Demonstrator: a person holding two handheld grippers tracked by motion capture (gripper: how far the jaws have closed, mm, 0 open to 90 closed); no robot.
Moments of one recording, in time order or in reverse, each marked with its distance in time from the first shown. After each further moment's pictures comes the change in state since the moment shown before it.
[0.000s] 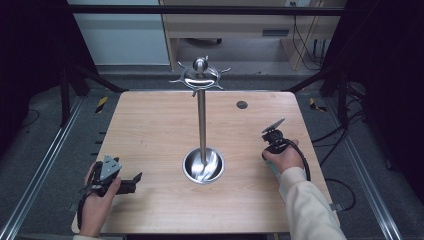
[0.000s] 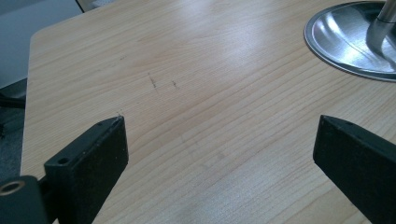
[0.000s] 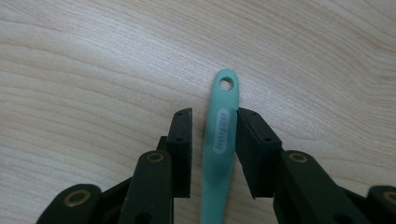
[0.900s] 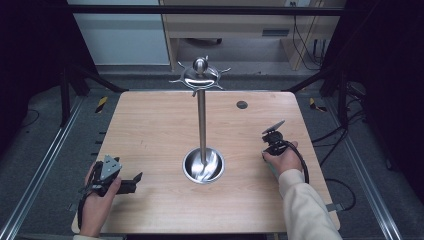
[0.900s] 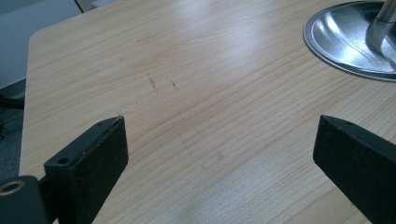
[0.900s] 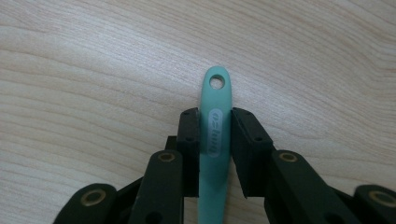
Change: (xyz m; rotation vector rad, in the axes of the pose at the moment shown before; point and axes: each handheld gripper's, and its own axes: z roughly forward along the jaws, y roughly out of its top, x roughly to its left) left arm 0.000 0.000 0.001 0.002 -0.001 0.006; right arm 0.002 -0.004 0.006 -0.022 -0.014 0.027
